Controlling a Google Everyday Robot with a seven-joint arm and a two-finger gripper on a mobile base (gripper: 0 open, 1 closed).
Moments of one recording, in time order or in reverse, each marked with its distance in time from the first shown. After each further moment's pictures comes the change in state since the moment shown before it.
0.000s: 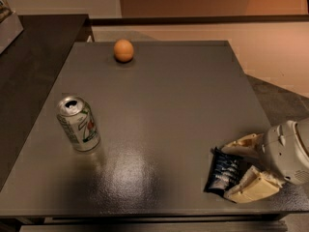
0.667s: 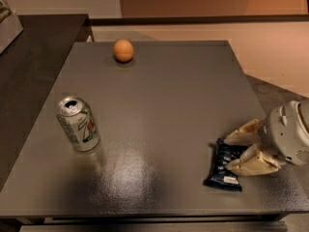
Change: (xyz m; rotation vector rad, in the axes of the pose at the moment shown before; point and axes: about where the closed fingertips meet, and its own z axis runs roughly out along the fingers) arm -0.014 -0.023 -0.021 0.055 0.031 0.005
